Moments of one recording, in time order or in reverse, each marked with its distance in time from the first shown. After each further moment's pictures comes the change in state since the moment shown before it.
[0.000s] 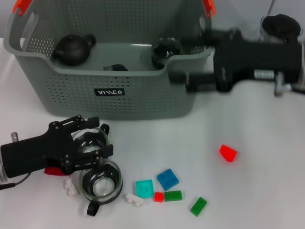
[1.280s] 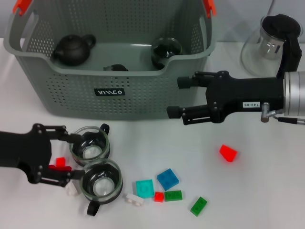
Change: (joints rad) left arm -0.029 0.004 0.196 0.507 0.217 0.136 -0.187; right arm 0.067 0.000 0.029 0.245 -0.092 -0.022 -0.001
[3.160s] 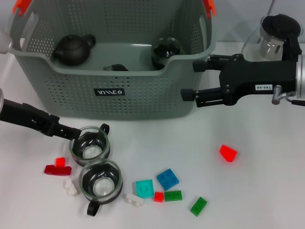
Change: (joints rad) left arm -0.111 -0.046 0.191 0.194 0.294 -0.244 -0.928; right arm 0.036 -0.041 0.042 -0.002 -0.039 0.032 0.002
